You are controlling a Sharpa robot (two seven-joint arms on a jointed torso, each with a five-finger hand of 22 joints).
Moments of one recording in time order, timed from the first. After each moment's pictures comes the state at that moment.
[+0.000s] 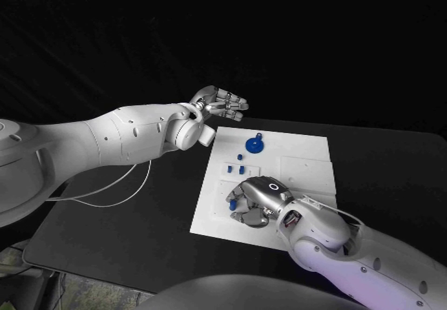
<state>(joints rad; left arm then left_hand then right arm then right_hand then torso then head) 1.28 -0.69 -0.13 1.13 -0.21 -0.24 0.30 1.37 -0.02 0.13 -0.05 0.13 1.04 0.14 0.07 0.06 1.12 0.12 0.07 0.06 1.23 0.10 0.07 0.08 0.05 1.07 0.07 0.09 0.19 0.83 -0.54 0.10 1.66 -1.86 -0.22 -0.21 1.21 -0.16 0.41 -0.25 0.17 1.11 0.11 0.07 0.07 1.15 0.08 0.07 0.06 1.45 -0.04 0.73 0.77 0.15 1.47 -0.06 0.41 1.02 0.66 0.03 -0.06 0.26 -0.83</state>
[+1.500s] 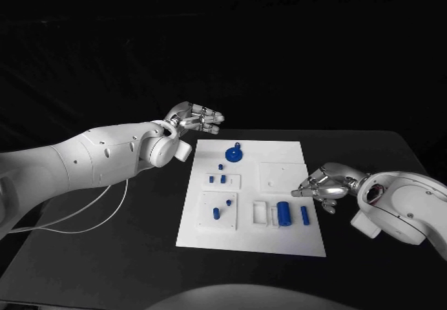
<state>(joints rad) 1.24 -0.74 -0.13 1.14 -0.21 -0.19 0.34 1.36 0.01 -0.05 -0.02 0.13 1.04 0.14 0.07 0.06 1.18 0.11 0.06 0.06 1.23 0.10 0.07 0.09 0.05 1.08 0.08 0.09 0.16 0.86 -0.94 0.33 1.71 -1.10 0.03 -0.47 1.11 -0.08 0.20 0.01 0.24 1.15 0.02 0.07 0.76 1.26 -0.05 0.94 1.06 1.45 -0.11 1.01 1.12 0.09 1.47 -0.13 0.61 1.08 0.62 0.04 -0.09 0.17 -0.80</state>
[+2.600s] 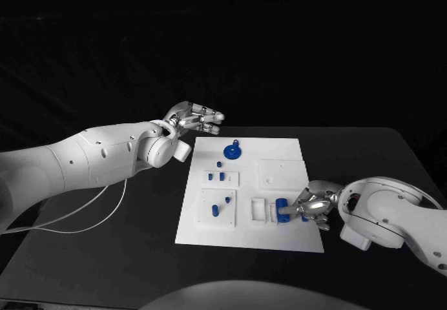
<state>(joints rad) 1.23 -0.75 -0.13 1.17 -0.21 -0.18 0.35 1.32 0.00 -0.07 -0.01 0.13 1.03 0.14 0.07 0.06 1.18 0.11 0.06 0.06 1.25 0.09 0.07 0.10 0.05 1.09 0.07 0.10 0.15 0.86 -0.88 0.26 1.74 -1.13 0.12 -0.69 0.97 -0.24 0.39 0.17 0.05 1.11 0.02 0.07 1.14 1.26 -0.06 0.93 1.14 1.45 -0.11 1.03 1.18 0.09 1.47 -0.13 0.66 1.13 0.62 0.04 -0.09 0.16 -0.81</state>
